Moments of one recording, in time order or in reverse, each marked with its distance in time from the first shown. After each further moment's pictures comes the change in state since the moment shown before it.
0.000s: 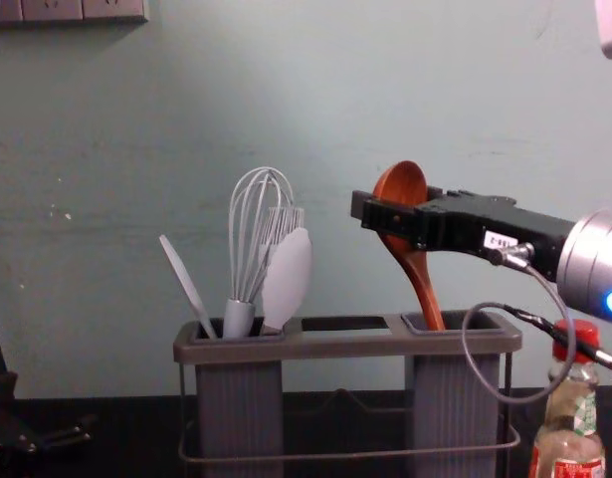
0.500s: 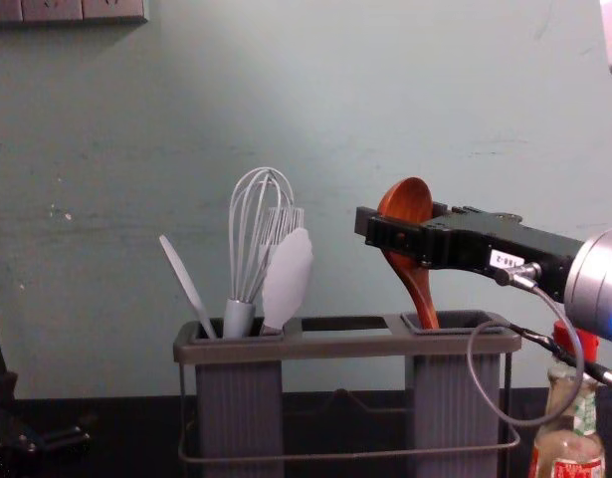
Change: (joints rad) left arm 0.000 0.000 0.000 0.000 0.000 0.000 0.000; right arm -0.030 0.002 0.004 -0.008 -0.001 -0.009 -0.002
